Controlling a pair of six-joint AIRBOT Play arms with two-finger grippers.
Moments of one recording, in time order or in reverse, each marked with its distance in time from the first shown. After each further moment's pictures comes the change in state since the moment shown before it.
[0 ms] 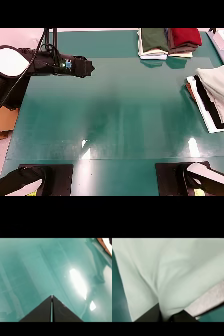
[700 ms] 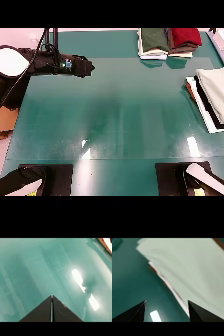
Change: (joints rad) left arm 0.000 0.000 0.000 0.000 0.009 0.037; right arm 0.187 0.091 0.080 0.155 0.002 0.194
